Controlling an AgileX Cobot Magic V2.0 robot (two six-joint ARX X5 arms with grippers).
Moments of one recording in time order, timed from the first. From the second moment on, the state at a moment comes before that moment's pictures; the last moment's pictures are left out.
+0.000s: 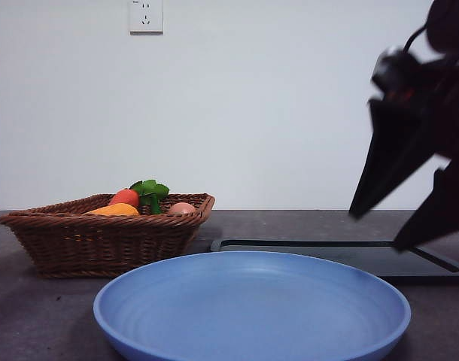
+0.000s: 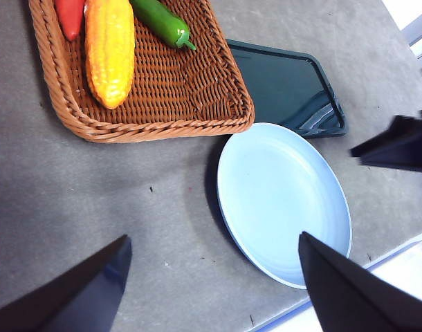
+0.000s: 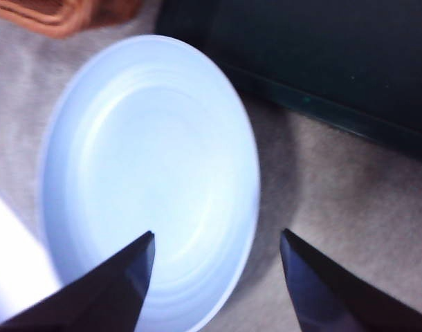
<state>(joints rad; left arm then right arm) 0.01 0.41 0.65 -0.95 0.63 -0.12 0.35 1.27 0.68 -0.49 -0.57 0.20</state>
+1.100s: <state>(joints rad) 0.01 0.46 0.67 -0.95 0.62 -0.12 0.44 1.42 0.69 -0.44 -0.56 0.23</state>
